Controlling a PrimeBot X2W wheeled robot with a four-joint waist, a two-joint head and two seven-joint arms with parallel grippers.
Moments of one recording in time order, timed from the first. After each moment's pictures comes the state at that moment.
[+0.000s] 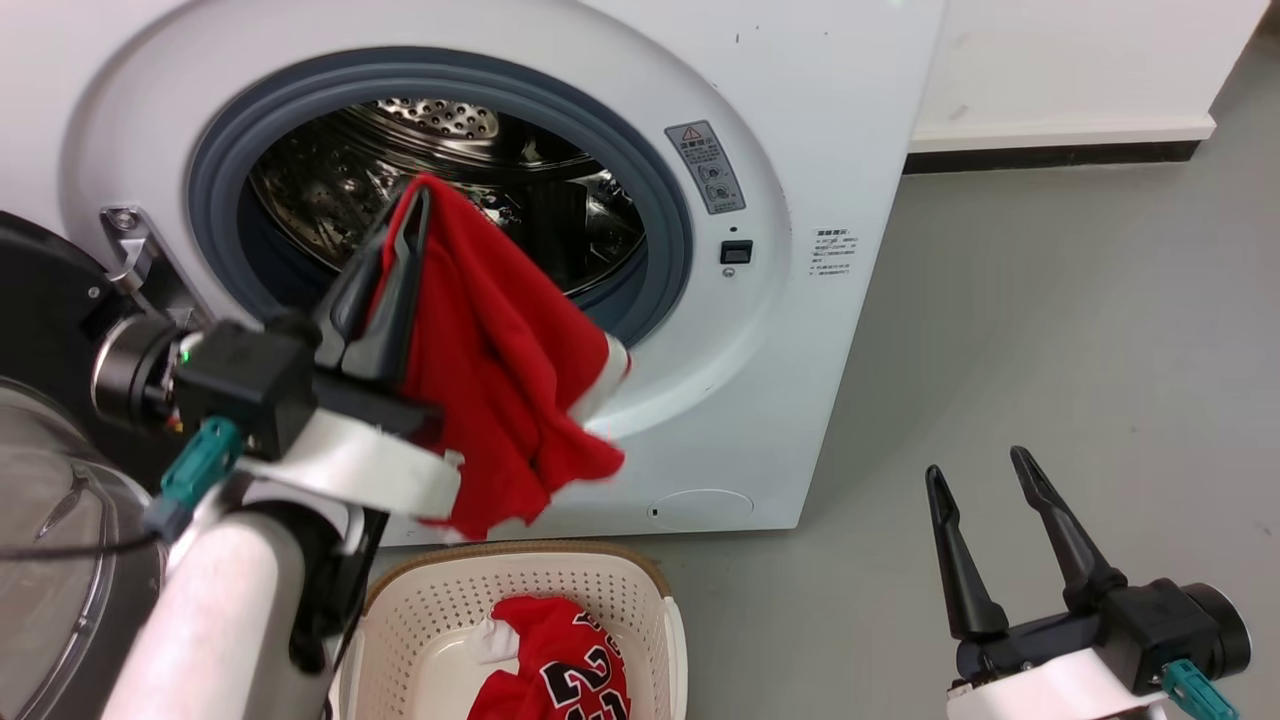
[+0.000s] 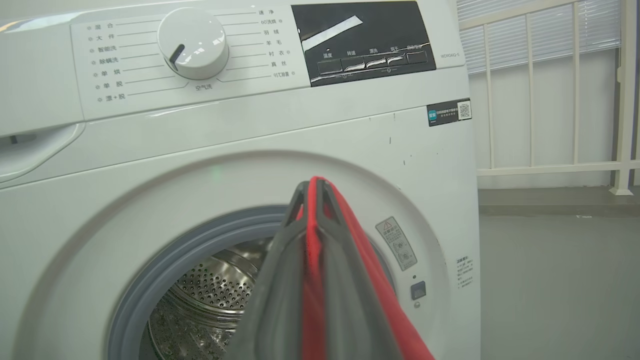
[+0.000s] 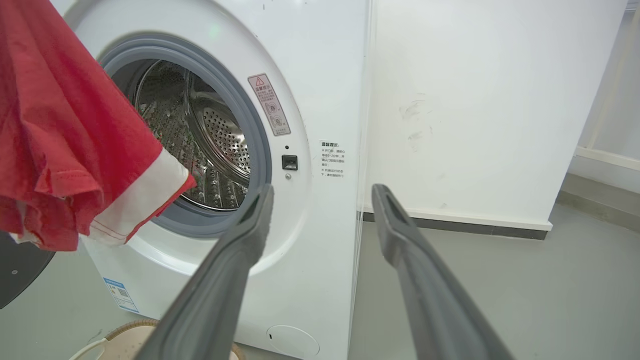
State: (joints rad) left arm -0.37 0.32 -0.24 -0.17 -0.25 -0.02 -0.02; right arm 0.06 -0.05 0.10 -0.04 0.04 0.13 -0.26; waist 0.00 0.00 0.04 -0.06
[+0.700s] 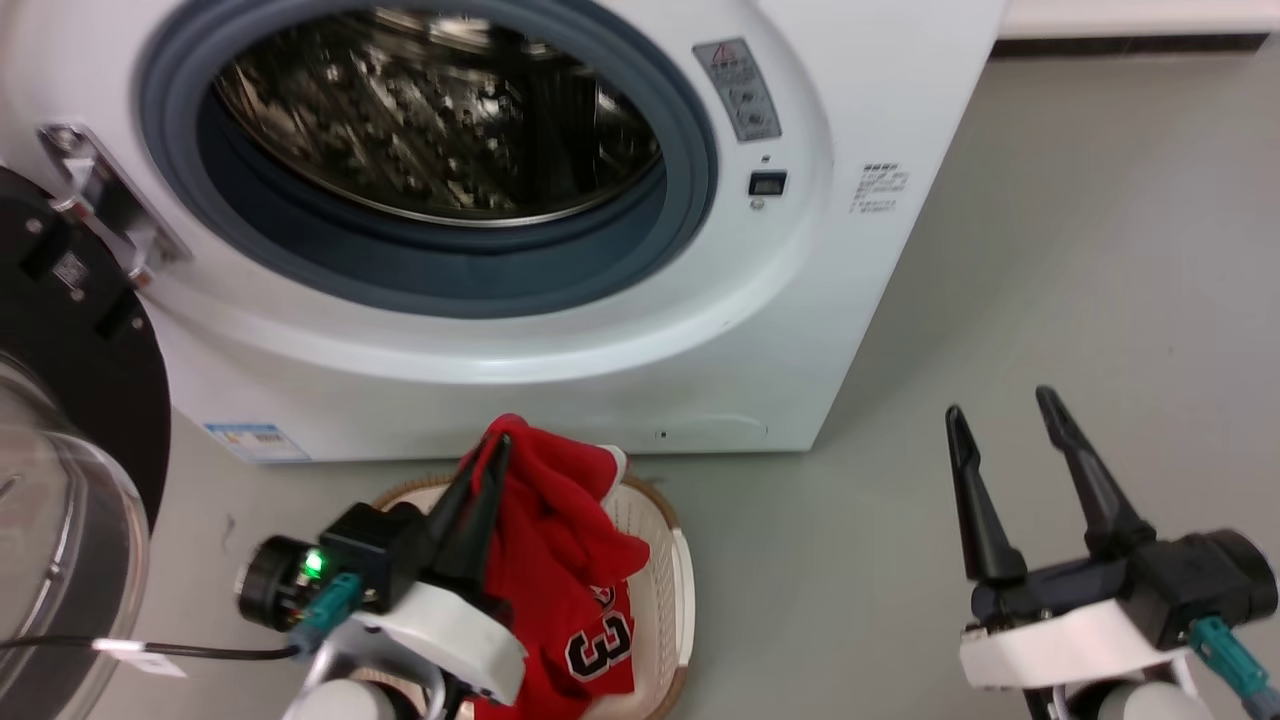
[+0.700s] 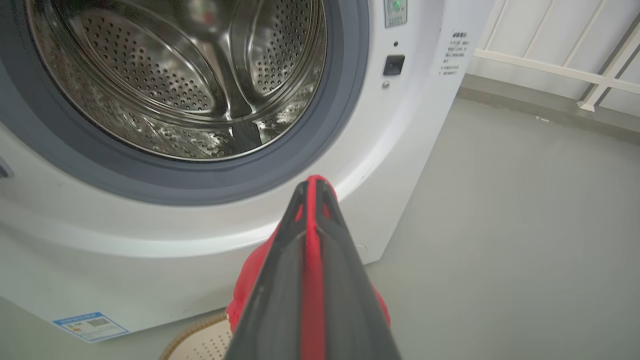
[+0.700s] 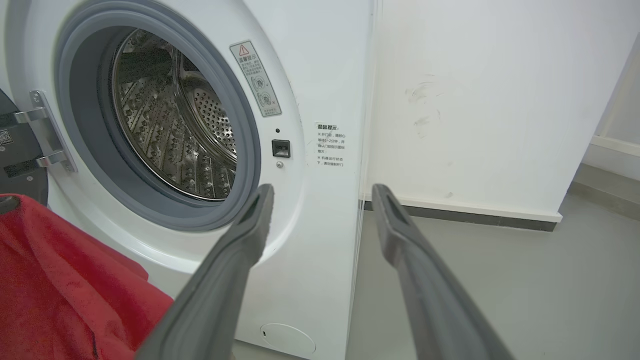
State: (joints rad) left arm -0.11 0.28 -0.33 -0.04 -0.30 -0.01 -0.07; right arm -0.01 -0.05 0.08 -0.06 0.03 0.13 -0.26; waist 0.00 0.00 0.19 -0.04
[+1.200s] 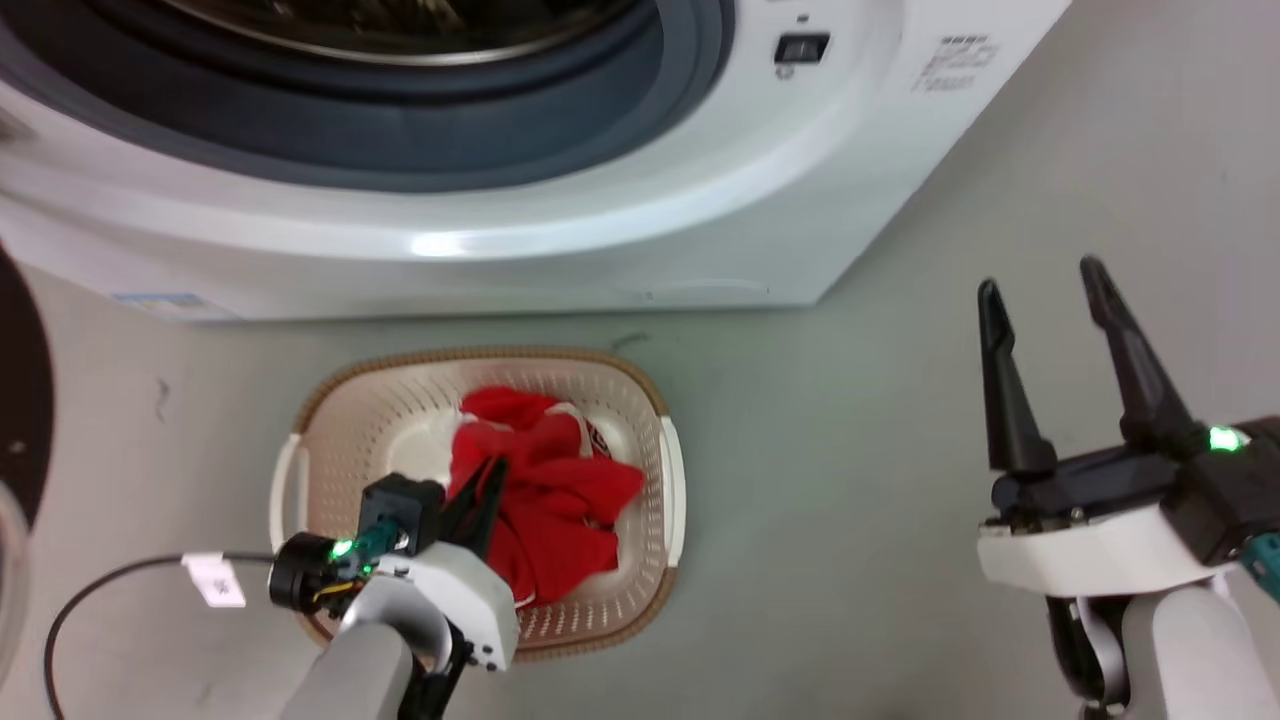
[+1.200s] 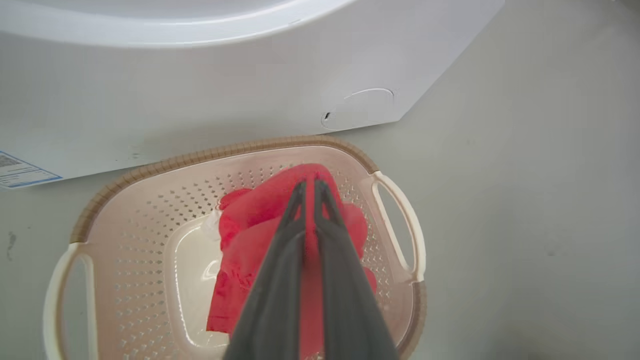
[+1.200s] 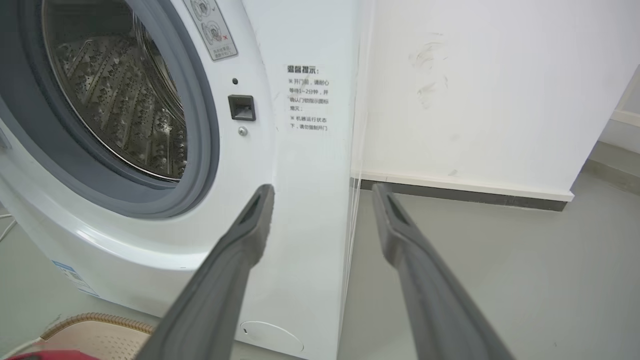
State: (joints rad) left arm -0.30 0.21 -0.37 0.48 -0.33 -0.07 -0.17; right arm -0.17 -0.05 0.06 -0.10 0.03 0.13 -0.26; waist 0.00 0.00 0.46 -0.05
